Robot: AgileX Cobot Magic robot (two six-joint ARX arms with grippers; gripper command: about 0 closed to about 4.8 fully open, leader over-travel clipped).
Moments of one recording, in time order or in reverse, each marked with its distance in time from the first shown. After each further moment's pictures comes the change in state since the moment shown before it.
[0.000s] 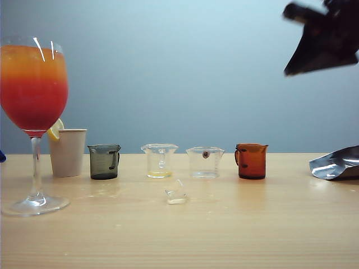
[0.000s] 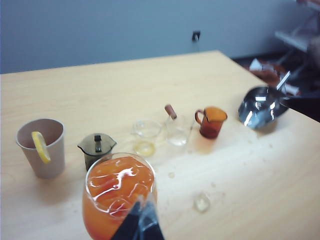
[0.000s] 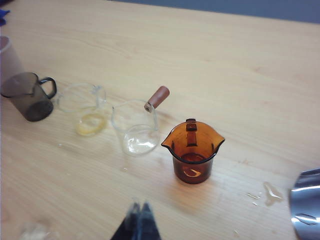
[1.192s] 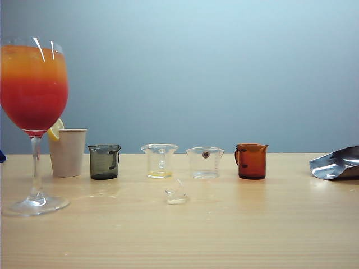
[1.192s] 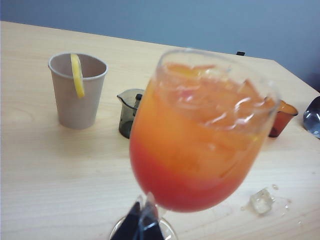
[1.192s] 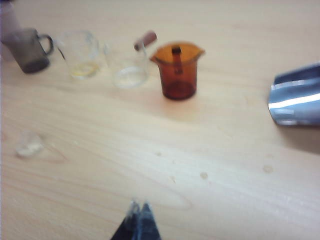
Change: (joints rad) left arm 0.000 -0.262 -0.616 0.411 -0.177 -0.152; right arm 0.001 -0.712 -0.517 -0.120 0.053 0.041
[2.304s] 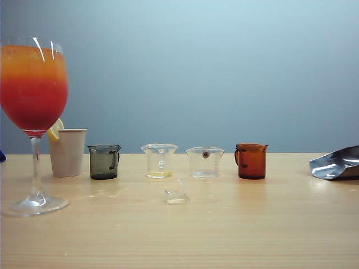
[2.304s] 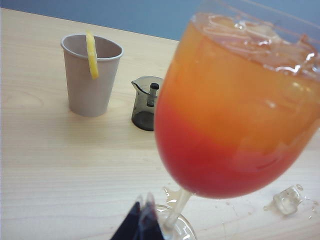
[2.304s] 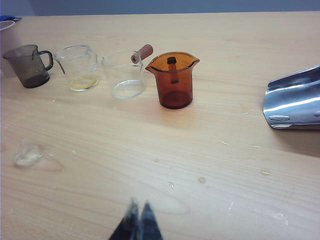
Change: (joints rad) left arm 0.000 -0.005 -0.140 0.148 -0.043 -0.017; right arm 0.000 -0.165 -0.095 0.018 0.013 0.020
